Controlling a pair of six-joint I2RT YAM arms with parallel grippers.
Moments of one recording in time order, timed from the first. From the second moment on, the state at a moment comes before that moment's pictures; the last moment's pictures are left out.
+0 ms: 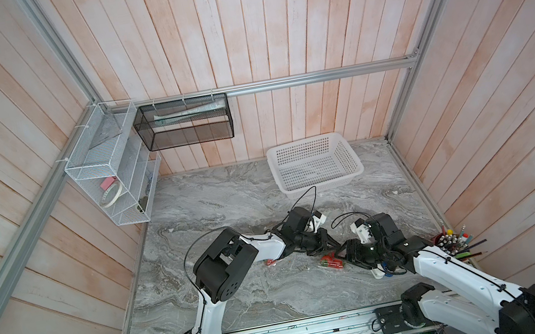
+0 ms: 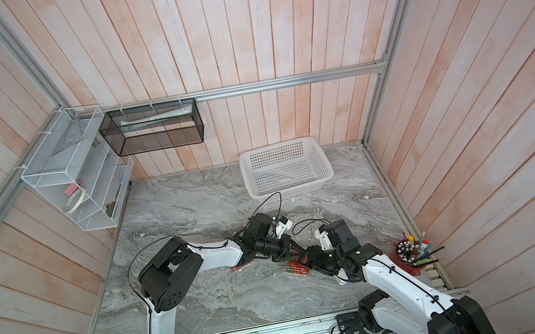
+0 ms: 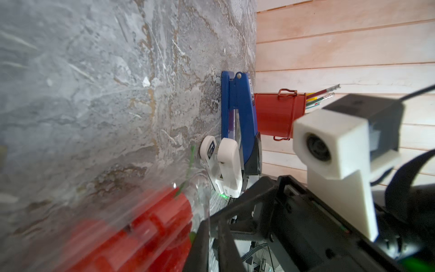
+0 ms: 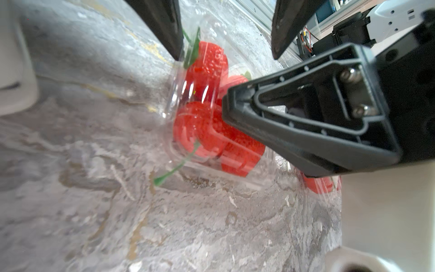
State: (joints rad) left arm -0.85 2.06 1.13 0.31 0.78 -1.00; right arm 0.40 0.95 0.39 -0.40 -0.52 0.80
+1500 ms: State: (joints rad) left arm -0.77 2.01 1.00 0.41 0.81 -1.05; right arm 0.74 1.29 0.55 -0.28 -0.47 0.80
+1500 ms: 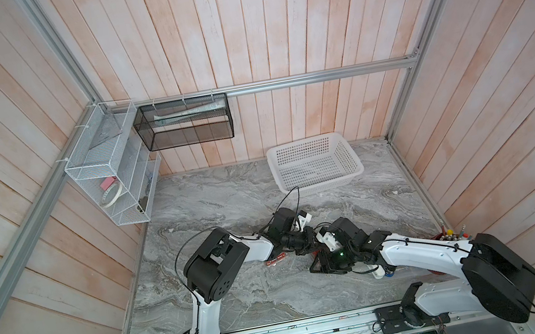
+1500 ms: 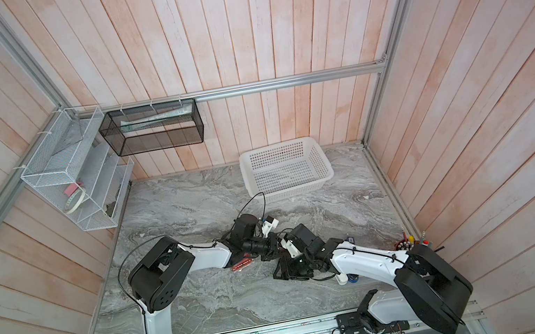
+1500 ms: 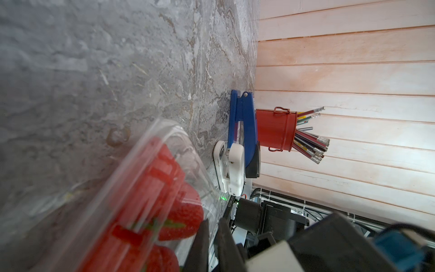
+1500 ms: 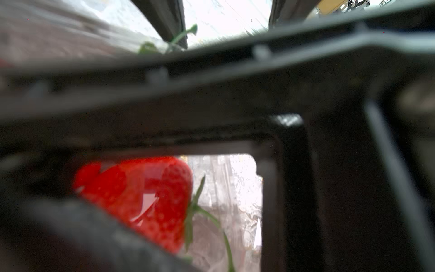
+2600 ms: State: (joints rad) left arm -0.77 2.03 1.01 0.41 0.83 -1.05; right arm 0.22 1.13 0.46 -0.46 -0.59 0.55
